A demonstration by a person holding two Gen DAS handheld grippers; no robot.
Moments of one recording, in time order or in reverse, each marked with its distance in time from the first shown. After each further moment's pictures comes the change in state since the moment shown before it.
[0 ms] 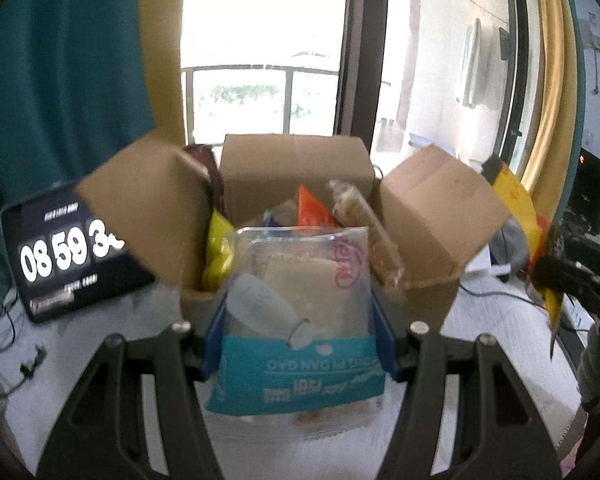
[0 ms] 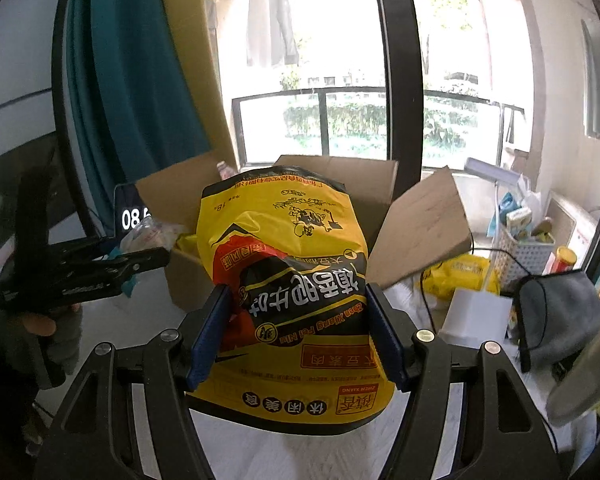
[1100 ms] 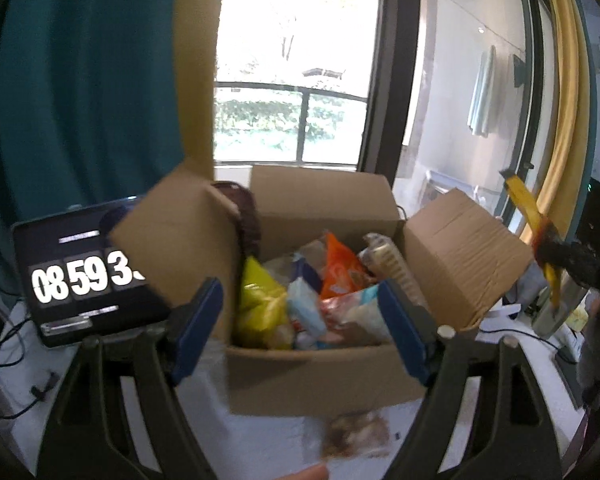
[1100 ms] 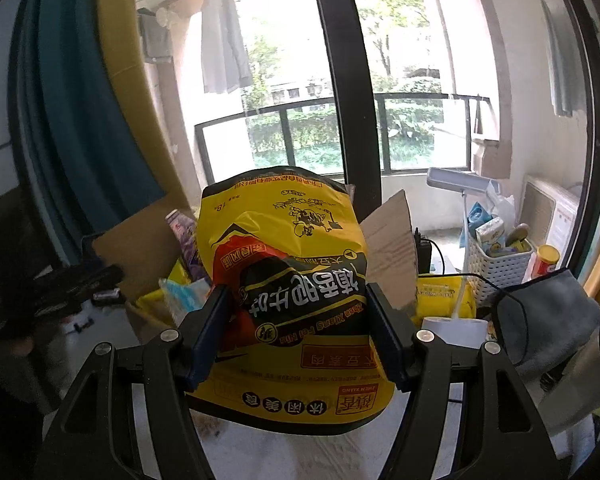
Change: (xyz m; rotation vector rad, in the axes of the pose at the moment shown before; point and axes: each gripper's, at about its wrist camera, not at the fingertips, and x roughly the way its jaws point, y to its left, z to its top) left arm -0.010 0.041 0.026 -0.055 -0.071 0.027; right arm 0.017 -0.046 0.039 0.136 -0.046 -0.086
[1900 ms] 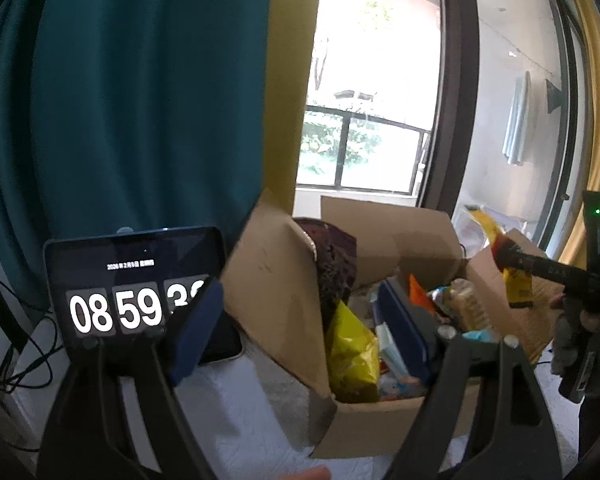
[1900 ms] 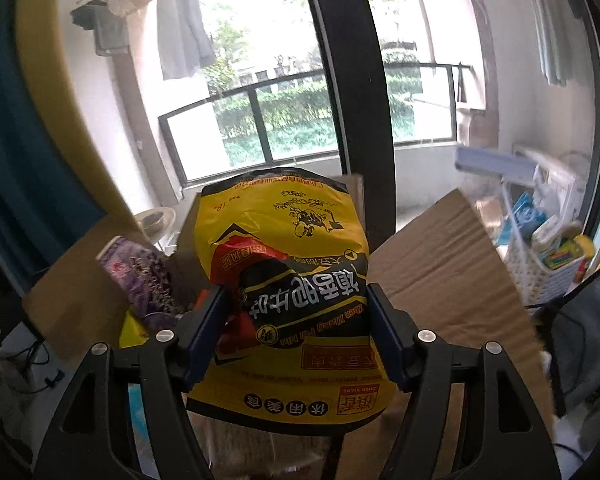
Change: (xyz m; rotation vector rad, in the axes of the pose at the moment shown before) left arm 0.021 0.069 0.023 -0.056 -0.084 0.111; right arm 0.139 0.008 0.039 0.096 0.084 -0.076
